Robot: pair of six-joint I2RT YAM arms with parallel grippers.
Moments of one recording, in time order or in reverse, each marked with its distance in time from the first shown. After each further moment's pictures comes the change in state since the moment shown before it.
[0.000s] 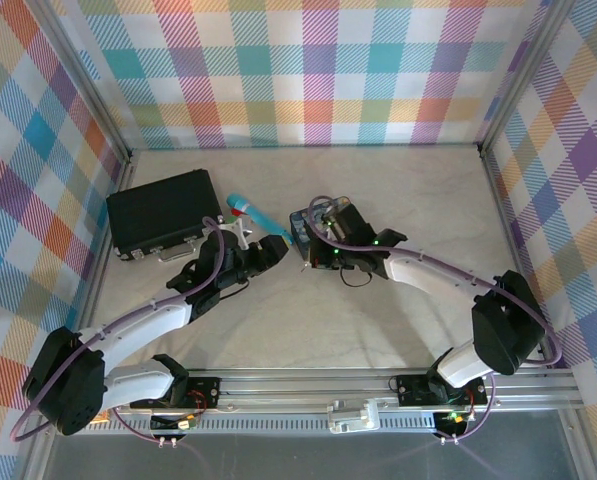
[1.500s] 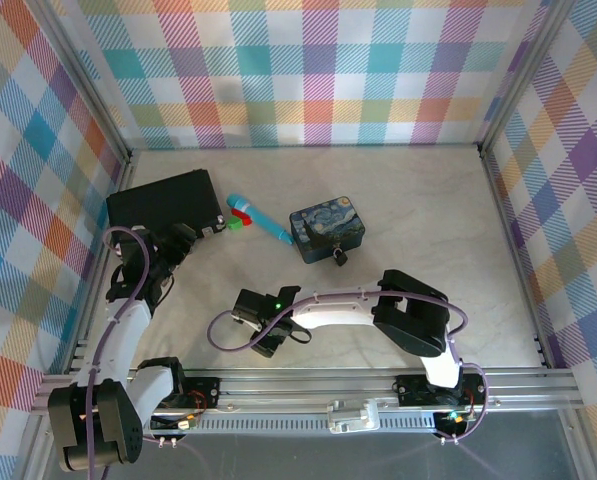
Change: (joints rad) left arm 0.750 -0.199 -0.052 -0.389 -0.028 0.134; right arm 0.546 0.476 0.262 -0.189 0.185 -0.549
